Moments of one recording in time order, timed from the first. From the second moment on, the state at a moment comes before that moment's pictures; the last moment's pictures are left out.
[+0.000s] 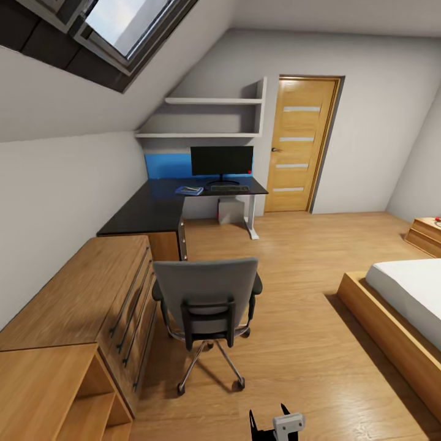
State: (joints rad) left arm -0.01 -0.01 -0.02 -0.26 0.21 -0.51 0.17; right arm -0.38 0.13 0.72 0.00 -0.49 -0.88 -0.12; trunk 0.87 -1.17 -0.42
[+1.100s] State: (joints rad) left arm -0.01 -0.02 -0.02 -0.26 0.21 -0.51 0.17; right arm -0.38 0.13 0.72 0.00 -0.49 -0.88 -0.12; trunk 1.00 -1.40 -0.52
